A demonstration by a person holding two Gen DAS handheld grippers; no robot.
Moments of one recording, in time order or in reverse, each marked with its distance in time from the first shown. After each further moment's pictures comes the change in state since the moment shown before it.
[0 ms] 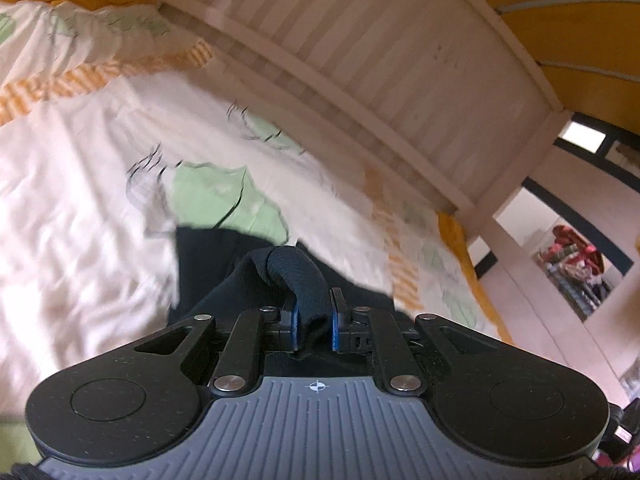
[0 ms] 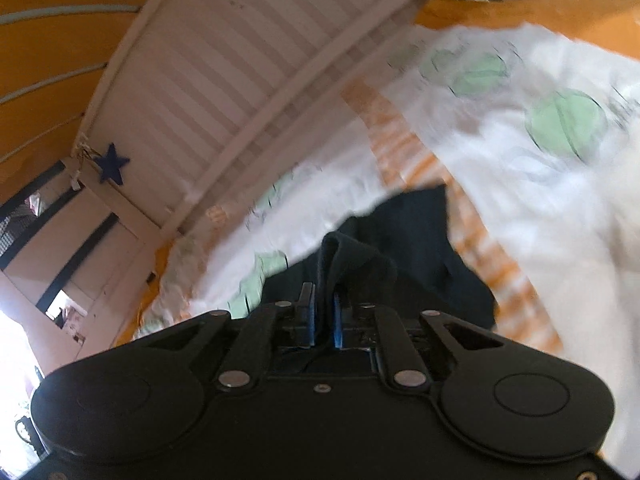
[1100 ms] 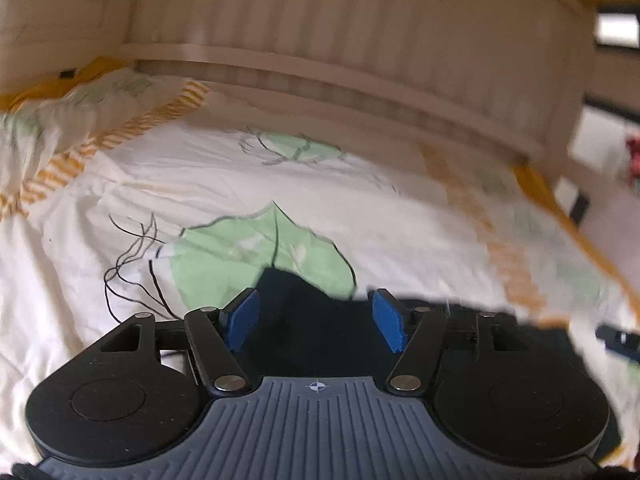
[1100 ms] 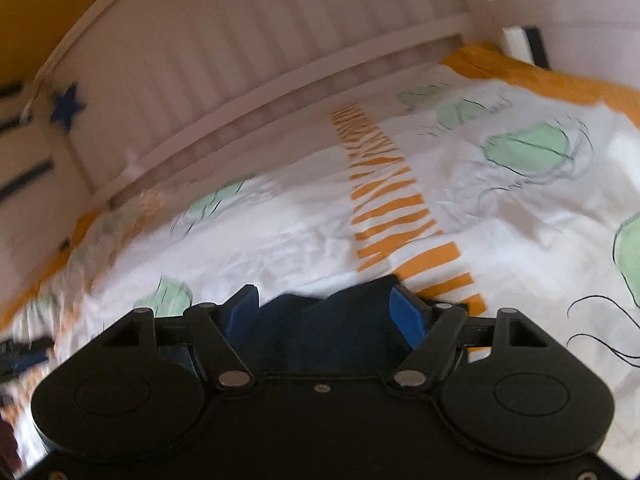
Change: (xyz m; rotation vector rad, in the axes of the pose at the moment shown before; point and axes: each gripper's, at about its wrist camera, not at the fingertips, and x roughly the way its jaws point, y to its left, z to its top) left arm 0.132 -0.023 0.020 0.356 0.020 0.264; right arm 0.150 0.010 0.018 -0.373 -0.014 -0.195
